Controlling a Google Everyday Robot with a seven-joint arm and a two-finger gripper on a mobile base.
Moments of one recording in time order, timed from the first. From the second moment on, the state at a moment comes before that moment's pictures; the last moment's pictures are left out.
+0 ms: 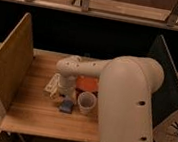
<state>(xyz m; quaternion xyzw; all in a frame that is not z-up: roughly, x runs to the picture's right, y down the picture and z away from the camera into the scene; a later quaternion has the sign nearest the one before) -0.117 0.174 0.834 -0.34 0.26 0.65 0.63</state>
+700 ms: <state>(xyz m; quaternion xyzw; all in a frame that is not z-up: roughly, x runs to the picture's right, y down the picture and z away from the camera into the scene) -0.111 0.169 0.847 -0.34 0.28 0.65 0.62</state>
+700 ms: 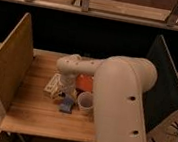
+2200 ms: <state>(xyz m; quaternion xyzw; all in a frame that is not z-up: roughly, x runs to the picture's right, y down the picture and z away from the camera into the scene) -0.099 0.182 0.878 -0.35 0.33 0.64 0.60</state>
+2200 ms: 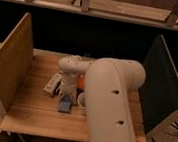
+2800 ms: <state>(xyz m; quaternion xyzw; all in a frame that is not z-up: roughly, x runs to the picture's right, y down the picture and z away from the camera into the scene) -0.122 0.132 0.842 -0.31 0.26 0.64 0.65</state>
